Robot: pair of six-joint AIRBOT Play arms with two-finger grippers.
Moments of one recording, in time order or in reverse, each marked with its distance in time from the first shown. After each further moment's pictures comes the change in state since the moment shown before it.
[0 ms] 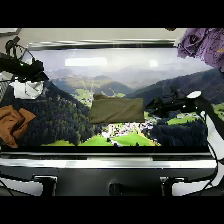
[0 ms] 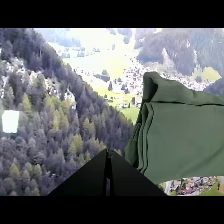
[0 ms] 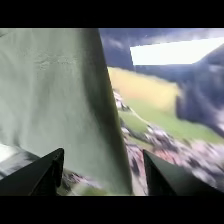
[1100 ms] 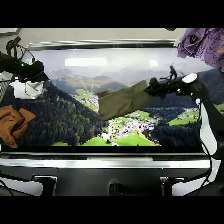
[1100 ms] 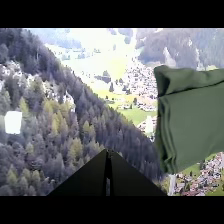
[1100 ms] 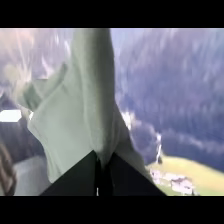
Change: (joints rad) left arm 0.000 -0.005 0.000 0.000 0.000 0.023; right arm 0.111 -0.059 0.360 -0.072 -0.101 0.251
